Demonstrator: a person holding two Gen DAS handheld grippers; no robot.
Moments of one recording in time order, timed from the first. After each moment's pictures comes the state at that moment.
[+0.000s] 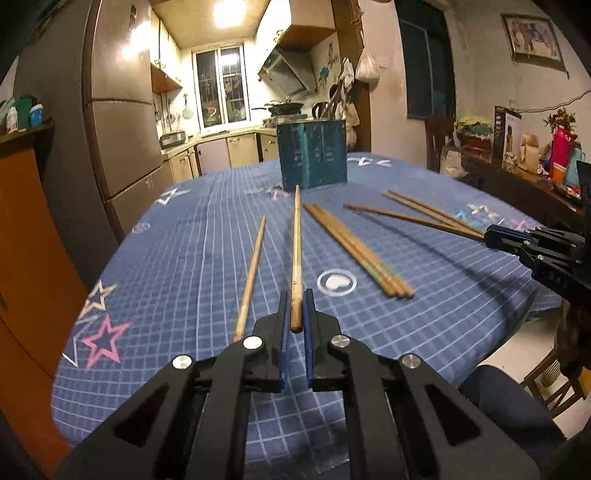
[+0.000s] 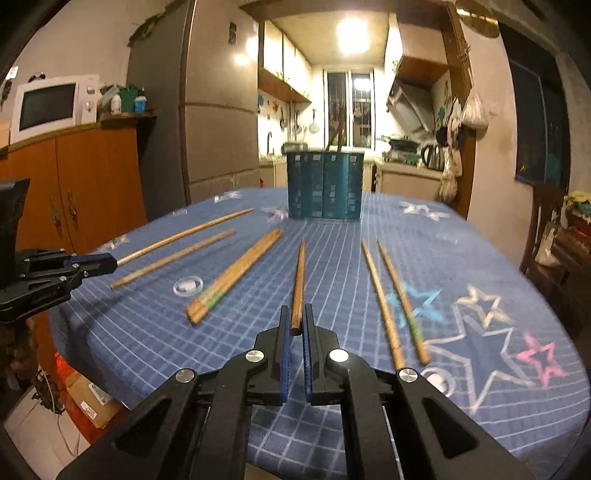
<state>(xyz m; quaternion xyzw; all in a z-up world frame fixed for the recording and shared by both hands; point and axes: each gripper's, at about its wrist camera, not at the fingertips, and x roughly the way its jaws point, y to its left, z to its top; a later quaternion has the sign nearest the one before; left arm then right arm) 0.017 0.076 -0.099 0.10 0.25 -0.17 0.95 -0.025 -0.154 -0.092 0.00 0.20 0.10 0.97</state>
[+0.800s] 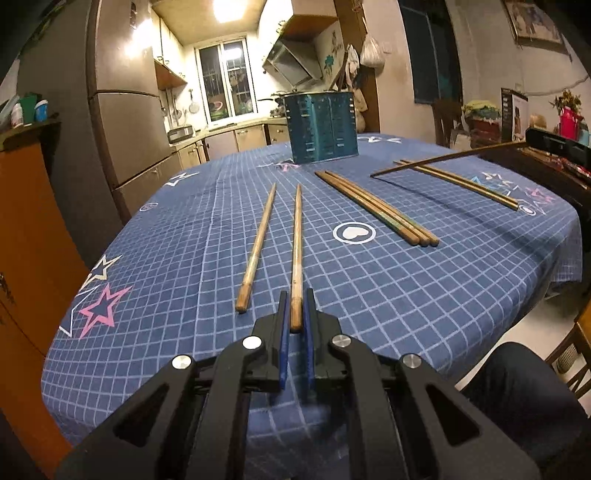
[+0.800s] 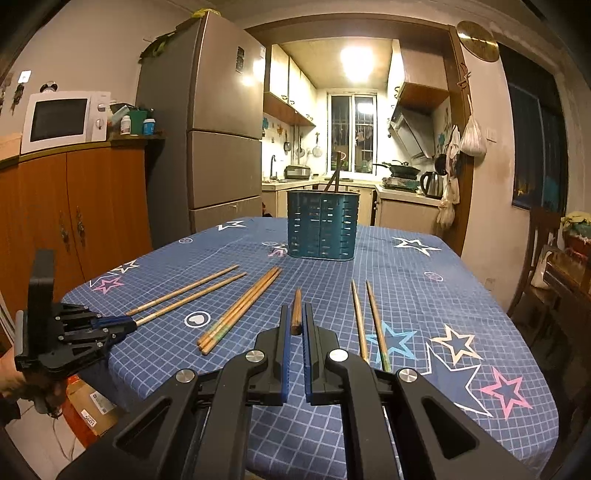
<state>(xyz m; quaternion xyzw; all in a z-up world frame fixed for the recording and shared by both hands) 0.019 0.085 -0.141 0.12 0.27 -0.15 0.95 -0.042 -0.164 -0.056 -0.01 0.17 0.10 0.98</state>
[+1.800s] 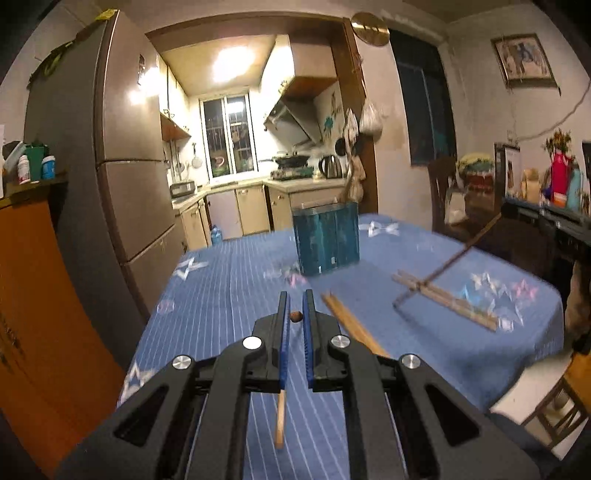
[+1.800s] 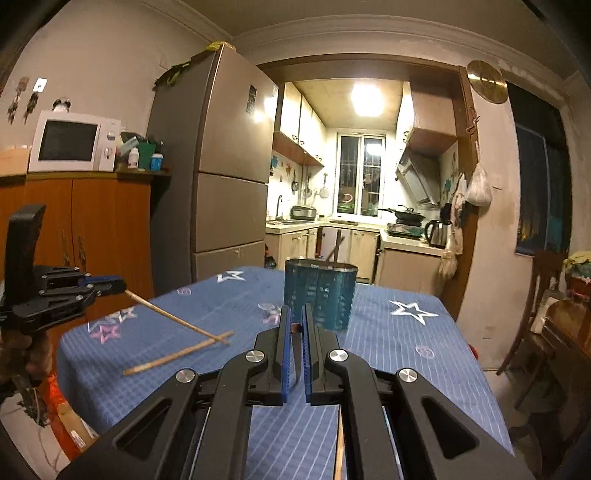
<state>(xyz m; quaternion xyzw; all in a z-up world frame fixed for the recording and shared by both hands) 0.040 0.082 0.001 0.09 0.16 -0.17 0.97 -0.015 -0.175 0.020 -0.03 0.09 0.12 0.99</state>
